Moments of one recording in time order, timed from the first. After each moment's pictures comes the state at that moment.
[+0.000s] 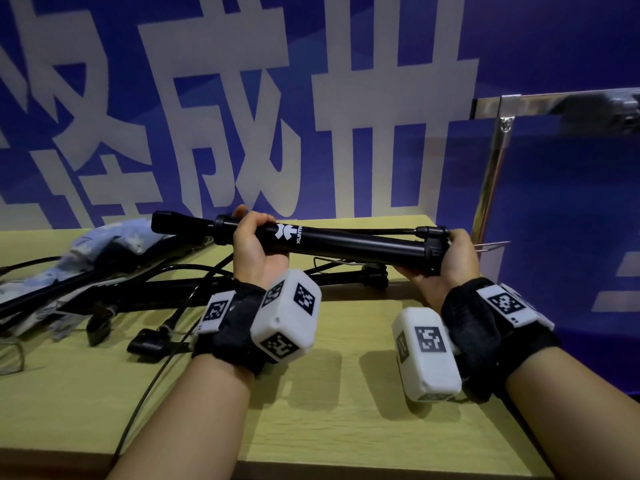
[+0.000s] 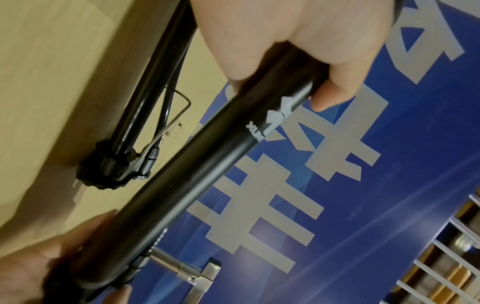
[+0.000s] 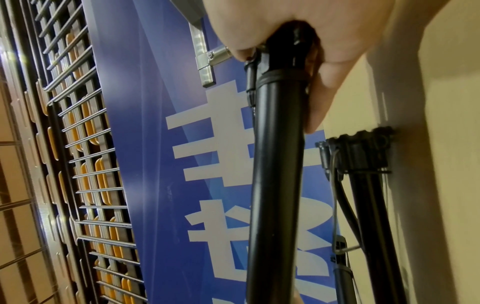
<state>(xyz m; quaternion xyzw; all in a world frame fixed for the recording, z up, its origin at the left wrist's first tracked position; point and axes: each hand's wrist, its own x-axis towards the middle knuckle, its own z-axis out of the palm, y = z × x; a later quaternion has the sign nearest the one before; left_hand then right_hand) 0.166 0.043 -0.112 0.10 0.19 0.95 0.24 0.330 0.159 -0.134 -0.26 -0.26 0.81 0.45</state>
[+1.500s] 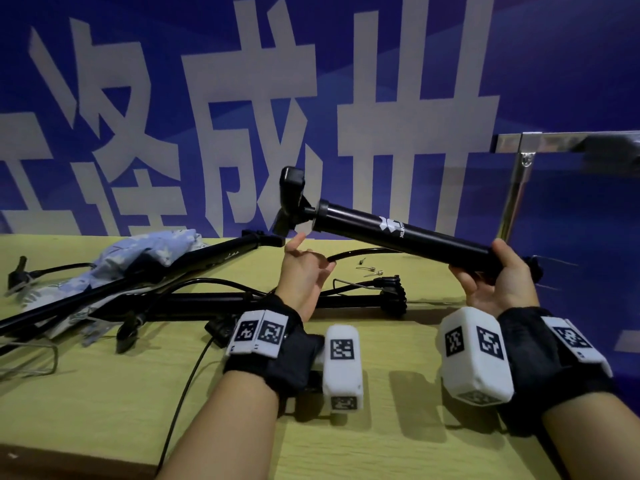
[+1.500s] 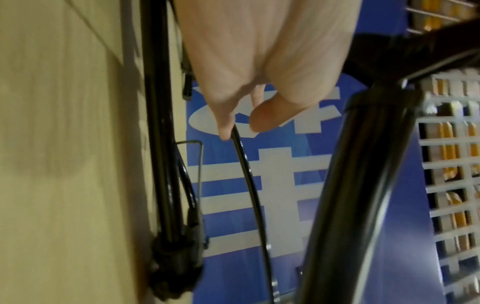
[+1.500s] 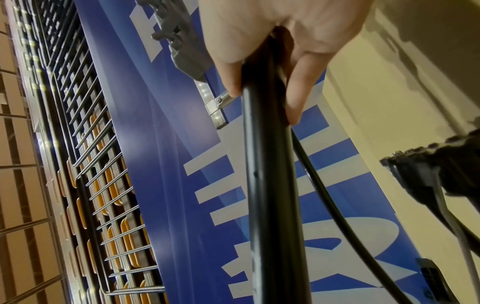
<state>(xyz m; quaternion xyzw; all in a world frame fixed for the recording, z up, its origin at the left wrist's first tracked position) 0.177 0.047 -0.117 0.20 0.47 0.82 0.26 0.352 0.164 -0.117 -0.25 -0.23 0.76 0.55</state>
